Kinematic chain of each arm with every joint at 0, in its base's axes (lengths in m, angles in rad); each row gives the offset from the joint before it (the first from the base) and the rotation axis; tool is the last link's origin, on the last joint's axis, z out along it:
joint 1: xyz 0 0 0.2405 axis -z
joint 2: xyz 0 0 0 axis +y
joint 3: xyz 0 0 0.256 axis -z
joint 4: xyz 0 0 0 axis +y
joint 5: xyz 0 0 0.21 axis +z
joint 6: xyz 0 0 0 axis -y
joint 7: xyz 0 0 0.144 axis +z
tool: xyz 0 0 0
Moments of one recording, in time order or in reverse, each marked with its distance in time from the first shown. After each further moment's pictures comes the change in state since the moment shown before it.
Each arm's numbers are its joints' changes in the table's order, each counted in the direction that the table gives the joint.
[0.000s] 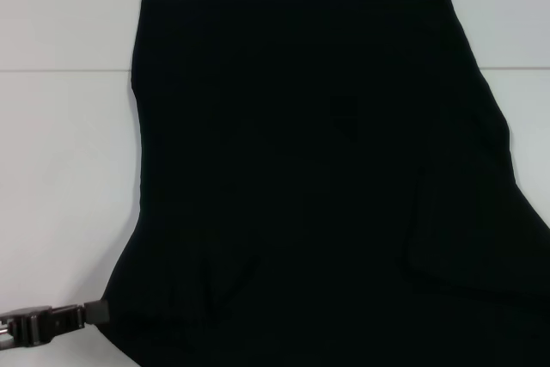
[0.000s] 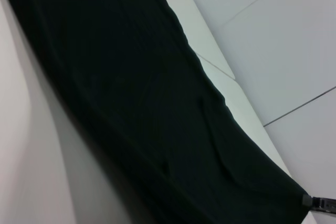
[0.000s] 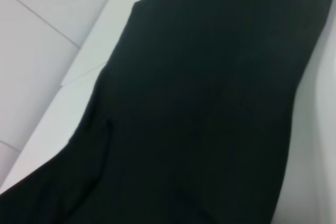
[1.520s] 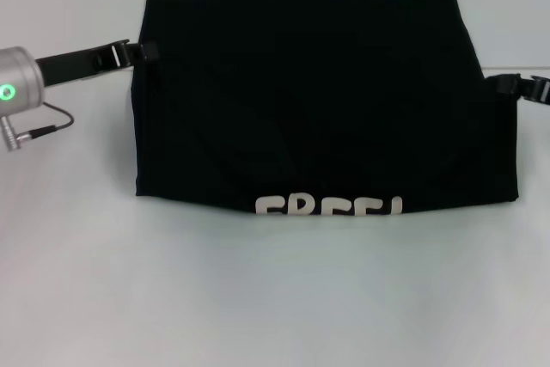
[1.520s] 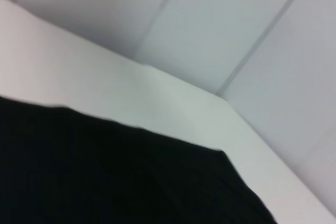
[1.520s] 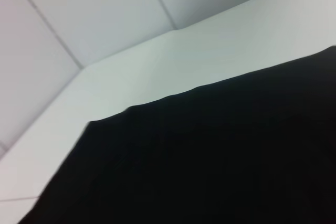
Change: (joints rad) left arm 0.471 0.131 0.000 -0.362 -0.142 0.741 0.004; right arm -0.461 0.048 -0.073 0.083 -0.012 -0.559 0.076
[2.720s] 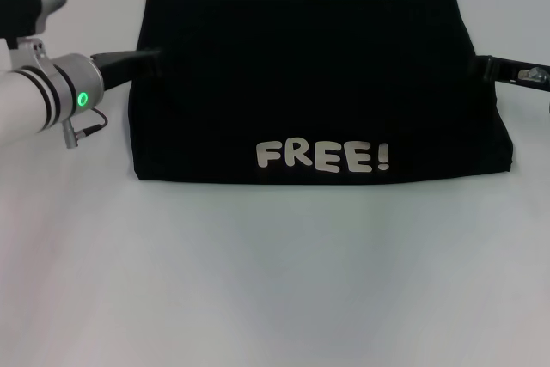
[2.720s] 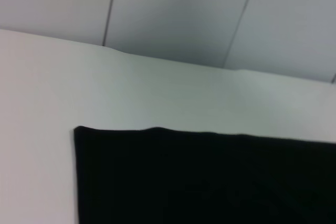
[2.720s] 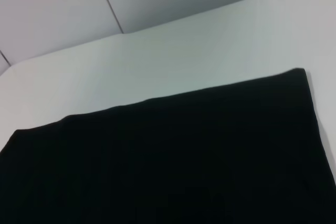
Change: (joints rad) left arm 0.104 -0.096 -0.010 -0.158 -0.114 0.587 0.372; right arm -0.146 0.056 0.095 0.103 0.003 -0.413 0.005
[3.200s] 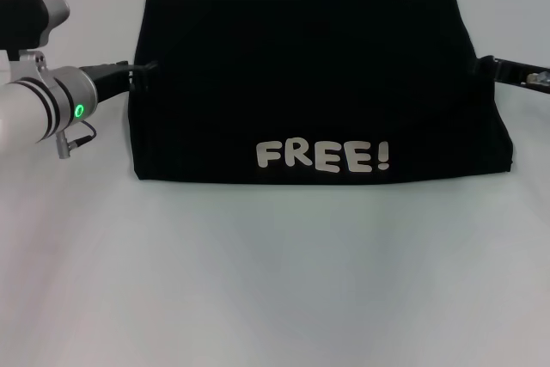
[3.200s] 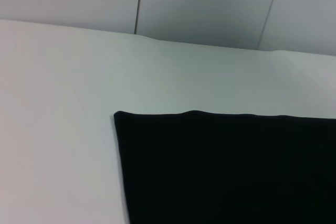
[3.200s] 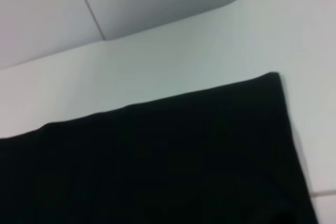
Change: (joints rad) left arm -0.001 -0.009 -0.002 -0.023 -0.001 0.122 0.051; right arm 0.032 0.032 -0.007 -0.062 0.003 -0.024 -0.001
